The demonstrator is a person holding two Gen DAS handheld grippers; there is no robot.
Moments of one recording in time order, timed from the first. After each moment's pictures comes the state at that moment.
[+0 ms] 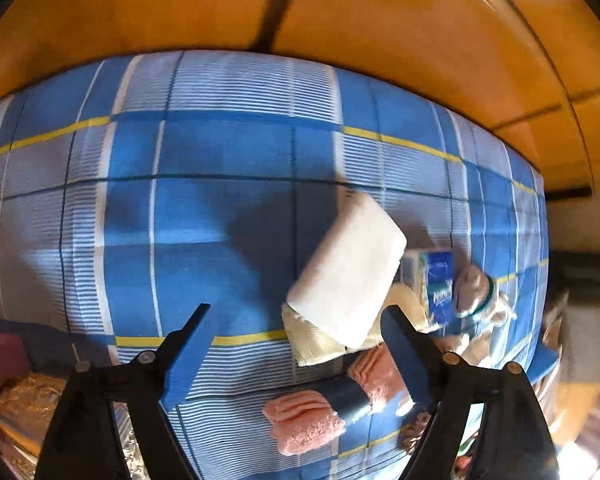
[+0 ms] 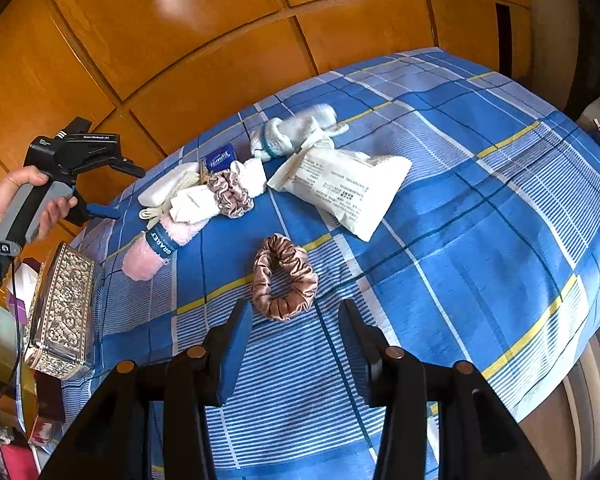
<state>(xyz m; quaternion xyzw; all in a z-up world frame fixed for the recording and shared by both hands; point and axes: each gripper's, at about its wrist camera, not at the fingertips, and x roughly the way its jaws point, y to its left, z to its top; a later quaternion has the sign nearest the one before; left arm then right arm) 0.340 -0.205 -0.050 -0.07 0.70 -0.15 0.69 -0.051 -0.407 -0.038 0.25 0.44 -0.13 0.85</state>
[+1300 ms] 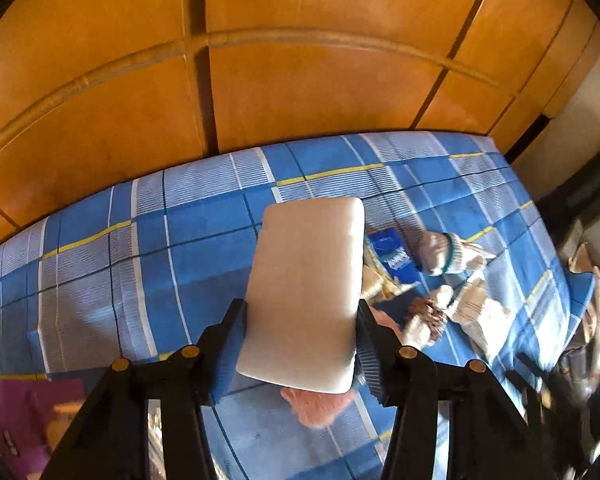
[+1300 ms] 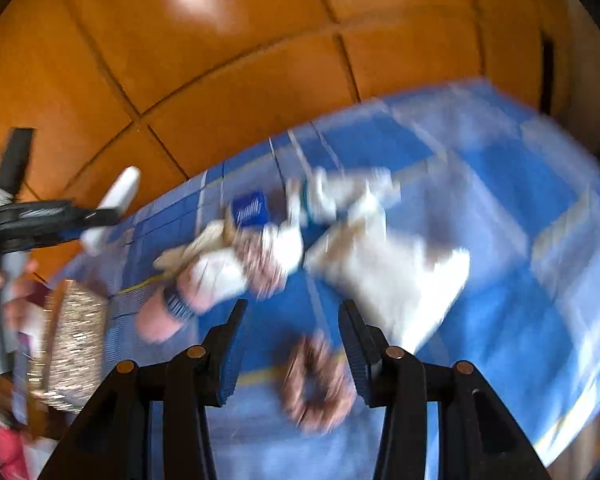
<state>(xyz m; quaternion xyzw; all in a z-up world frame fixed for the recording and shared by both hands) 0.258 -0.211 0.020 0.07 0.53 -0.25 0.81 0.045 -0.423 -0.017 0.19 0.42 -0.09 0.88</state>
